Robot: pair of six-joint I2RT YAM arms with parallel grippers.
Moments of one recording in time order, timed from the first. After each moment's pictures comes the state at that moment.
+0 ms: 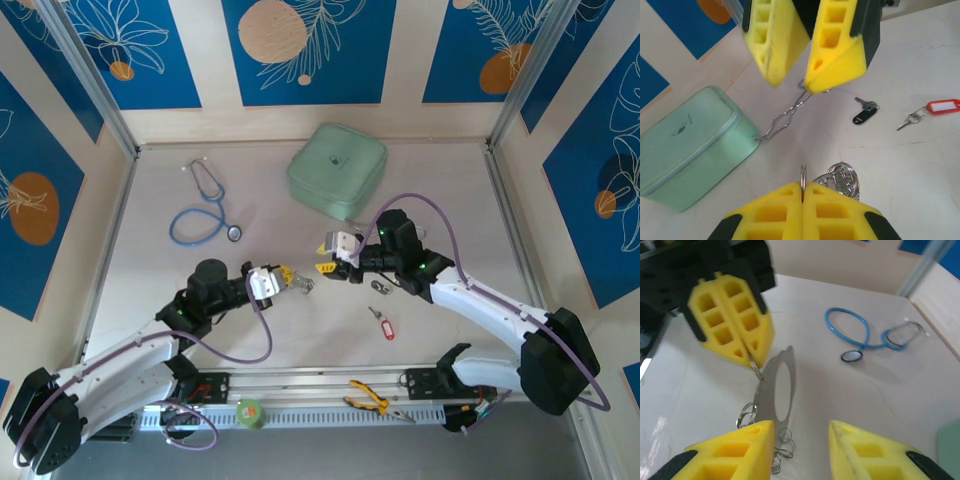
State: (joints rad) left arm -0.70 0.83 0.35 0.23 0.37 0.53; right arm 0.65 1.19 0.72 0.00 -0.67 -0.59
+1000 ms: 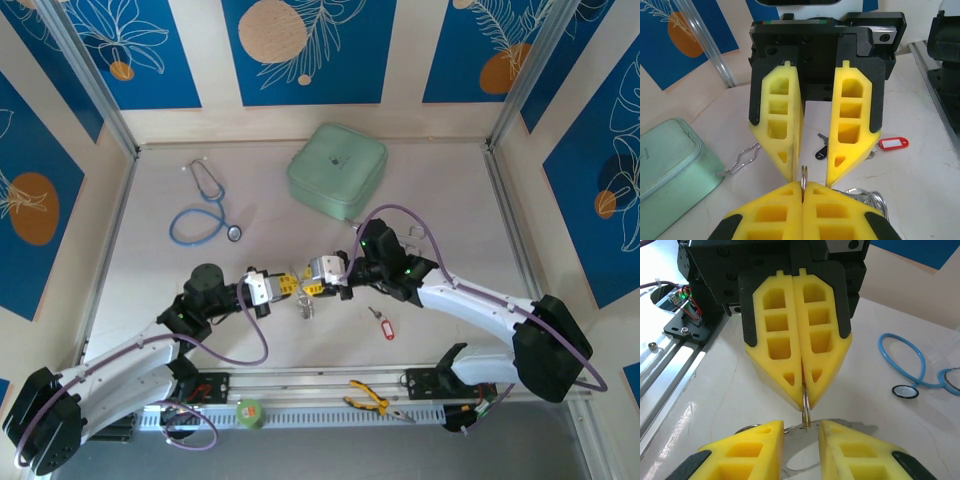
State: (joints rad) left arm -0.70 0.83 0.30 0.38 0.55 0.40; right arm 0.77 1.25 0.72 0.01 -0.74 -0.70
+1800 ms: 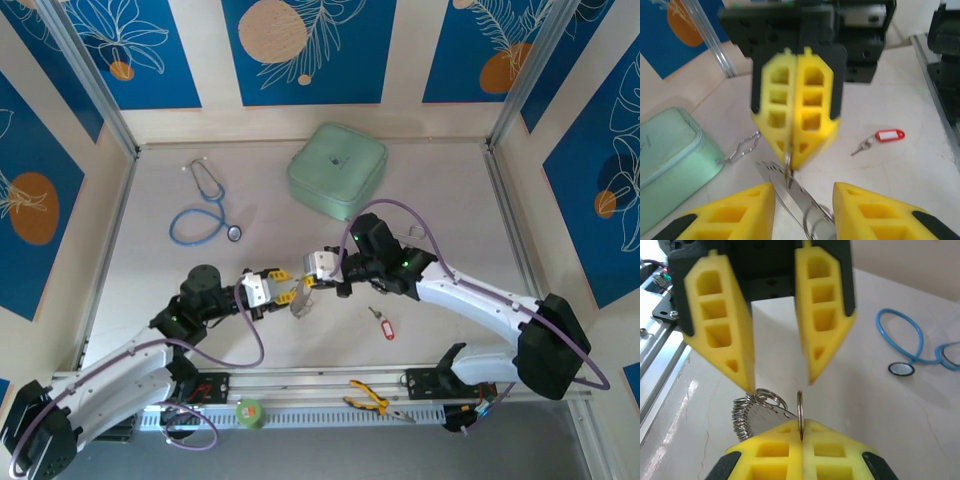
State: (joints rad) left arm -0.70 0.74 0.33 0.20 0.51 0.42; right arm 0.80 1.27 0.87 -0.24 -0.60 -0.73
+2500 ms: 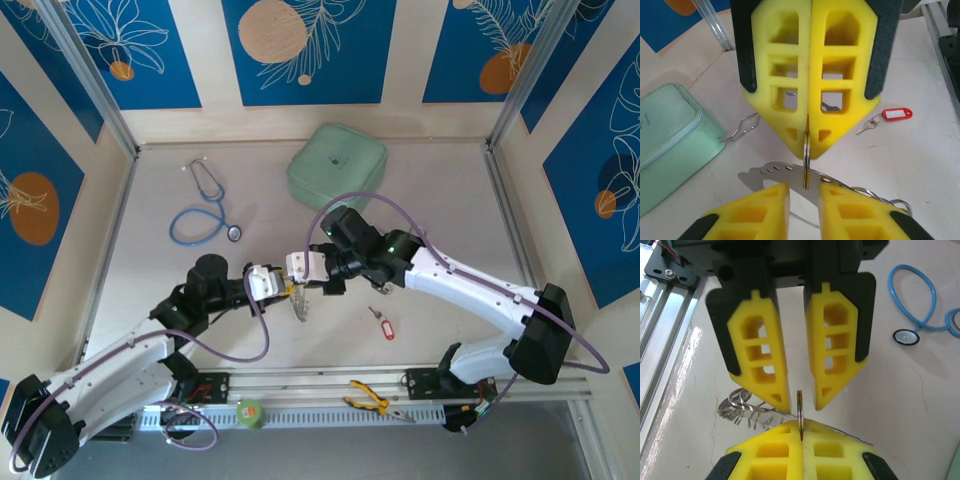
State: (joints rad) left arm -0.70 0.80 0.43 0.05 0.47 0.47; right arm 0.94 1.36 1.18 -0.66 -0.34 -0.78
